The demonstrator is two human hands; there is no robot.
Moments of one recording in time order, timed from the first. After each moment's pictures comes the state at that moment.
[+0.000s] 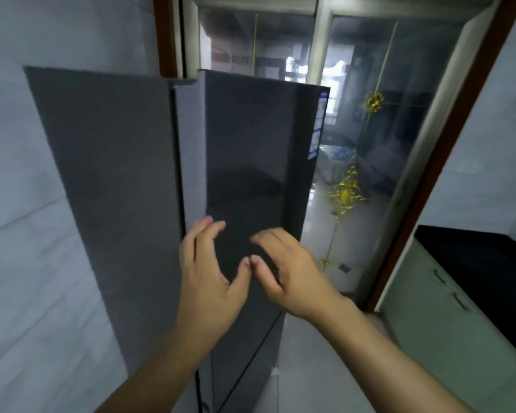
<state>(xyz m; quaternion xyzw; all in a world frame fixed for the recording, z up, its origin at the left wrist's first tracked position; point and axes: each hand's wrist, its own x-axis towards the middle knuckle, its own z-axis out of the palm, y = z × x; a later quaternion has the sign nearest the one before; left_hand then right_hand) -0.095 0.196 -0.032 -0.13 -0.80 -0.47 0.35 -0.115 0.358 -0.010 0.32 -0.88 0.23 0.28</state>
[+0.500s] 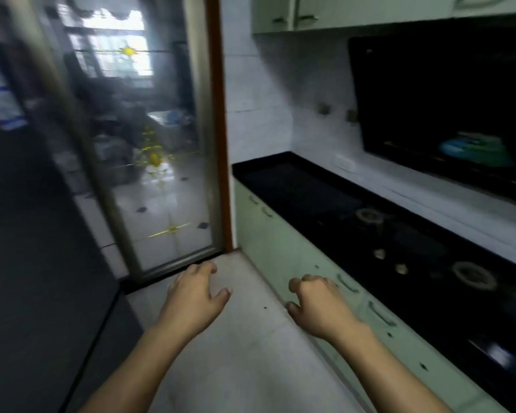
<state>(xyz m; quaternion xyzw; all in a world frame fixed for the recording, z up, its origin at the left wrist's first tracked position) 0.009 0.563 -0.124 -0.35 -0.91 -0.23 -0.04 0.176 0.746 -0.121 -0.24 -0.97 0.09 0.01</state>
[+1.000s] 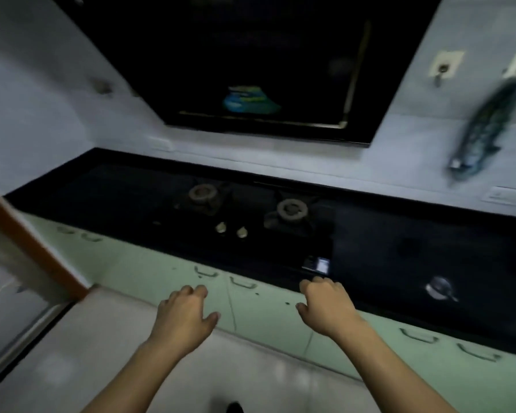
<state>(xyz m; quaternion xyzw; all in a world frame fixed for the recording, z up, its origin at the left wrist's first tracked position) 0.174 0.857 -0.190 -0.64 -0.76 -0.02 -0.11 0.444 0.923 -0.191 -0.58 -0.81 0.10 -0.04</state>
